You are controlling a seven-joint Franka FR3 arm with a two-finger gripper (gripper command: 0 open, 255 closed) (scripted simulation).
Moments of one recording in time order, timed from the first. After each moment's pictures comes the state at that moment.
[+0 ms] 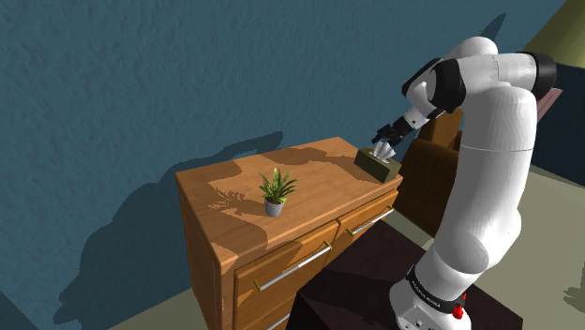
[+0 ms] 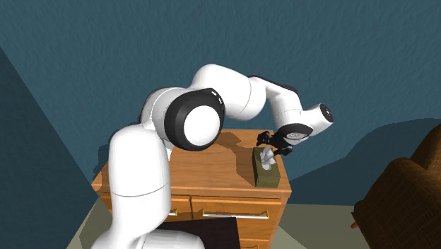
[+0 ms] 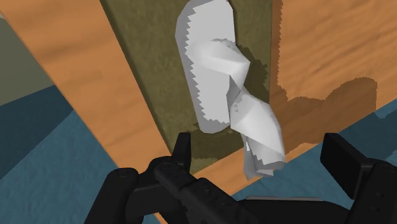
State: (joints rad) arm -0.14 0.38 -0.90 -1.93 0.93 1.88 -1.09
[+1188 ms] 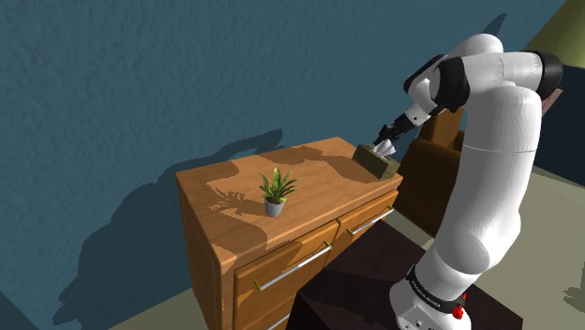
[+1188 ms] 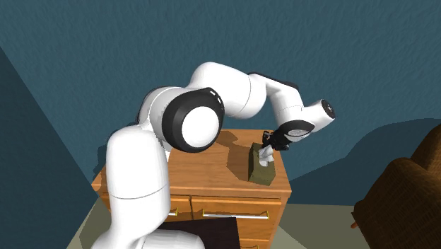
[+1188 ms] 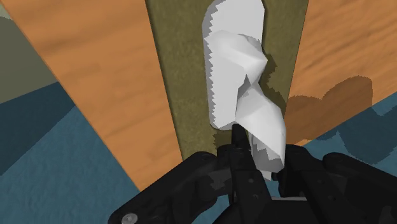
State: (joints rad) arm -0.13 0.35 -0.91 -1.91 0.91 1.87 -1.07
